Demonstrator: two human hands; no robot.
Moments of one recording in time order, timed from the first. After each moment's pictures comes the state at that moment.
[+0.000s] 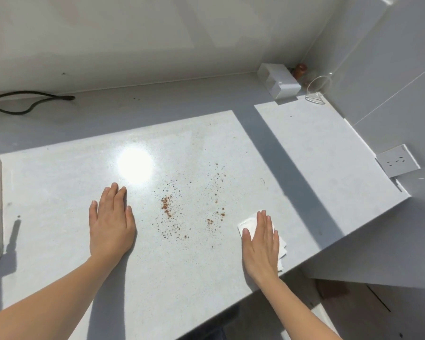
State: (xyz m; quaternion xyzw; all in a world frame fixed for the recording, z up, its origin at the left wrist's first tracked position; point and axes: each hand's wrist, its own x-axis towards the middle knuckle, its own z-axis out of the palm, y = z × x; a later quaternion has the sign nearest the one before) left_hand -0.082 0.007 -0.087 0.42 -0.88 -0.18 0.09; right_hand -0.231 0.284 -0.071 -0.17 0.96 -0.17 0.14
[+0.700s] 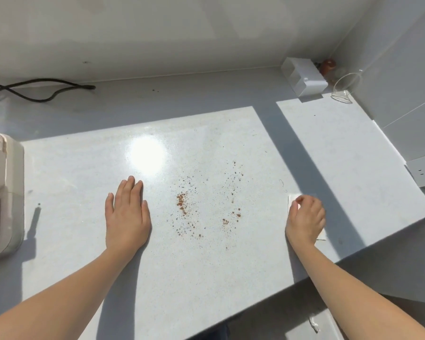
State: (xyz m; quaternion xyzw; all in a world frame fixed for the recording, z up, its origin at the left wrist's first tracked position) left_hand -0.081 0.009 -0.088 0.43 -0.88 -0.18 0.09; right_hand -0.335 0.282 -0.073 -0.08 0.99 -0.12 -0.04
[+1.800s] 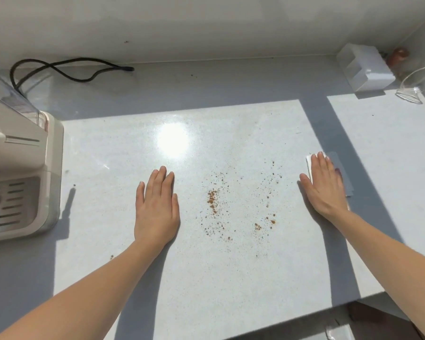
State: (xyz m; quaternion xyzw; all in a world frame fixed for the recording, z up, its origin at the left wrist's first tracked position) left_hand -0.082 0.010 -0.086 0.43 -0.88 -0.17 0.07; right_hand -0.413 0.215 -0.080 -0.37 0.92 -0.02 0.10
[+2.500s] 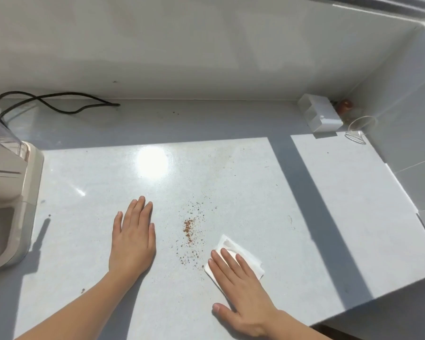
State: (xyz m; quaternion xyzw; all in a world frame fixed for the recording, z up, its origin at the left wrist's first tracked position) left_hand -0.082 0.010 -0.083 0.43 -0.89 -0.16 0.06; right_hand -0.232 0.252 -0.065 -0.63 0.73 -0.05 0.25
